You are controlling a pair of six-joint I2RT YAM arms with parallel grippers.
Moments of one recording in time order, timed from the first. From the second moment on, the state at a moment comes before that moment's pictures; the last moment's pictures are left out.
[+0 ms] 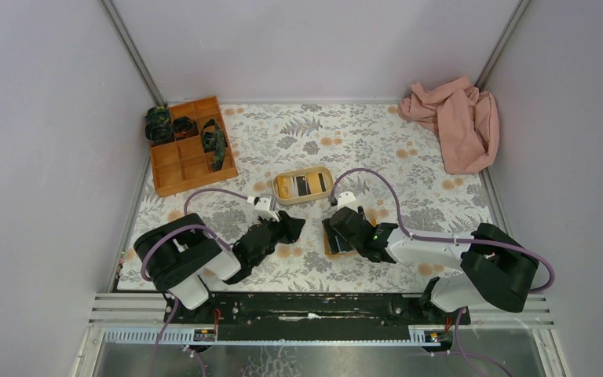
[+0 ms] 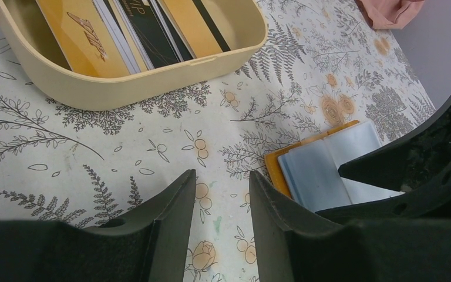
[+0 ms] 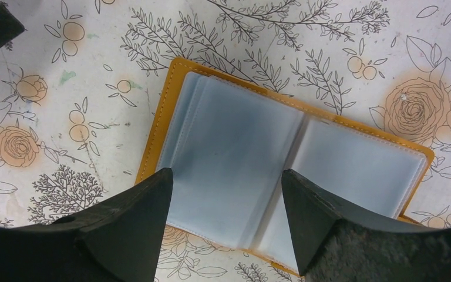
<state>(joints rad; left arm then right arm) -0.88 1.63 0.18 1.21 -0.33 -0.64 0.97 1.39 0.59 -0.13 0.36 0.46</state>
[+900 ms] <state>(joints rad) -0.88 1.63 0.18 1.21 -0.32 -0.64 0.99 1.43 0.62 -0.12 0.39 0.52</state>
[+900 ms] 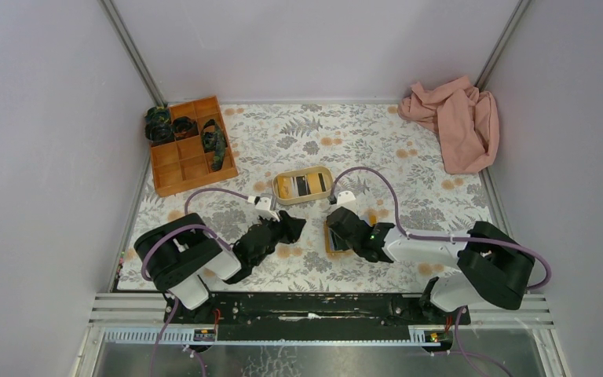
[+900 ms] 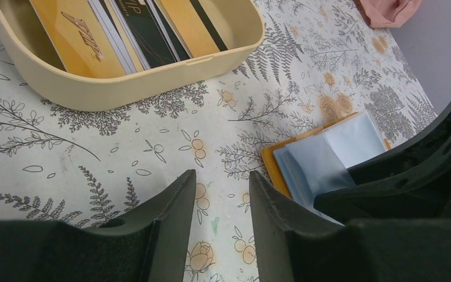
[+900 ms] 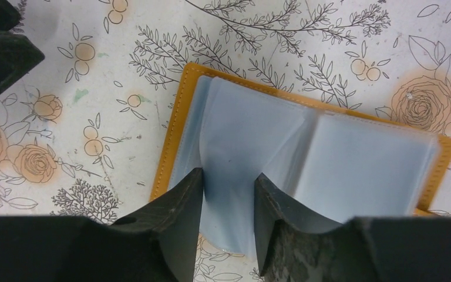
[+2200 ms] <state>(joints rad) -1.09 1.81 0.56 0.87 -0.26 -0.59 0.98 1.00 0.40 -0.12 0.40 0.60</state>
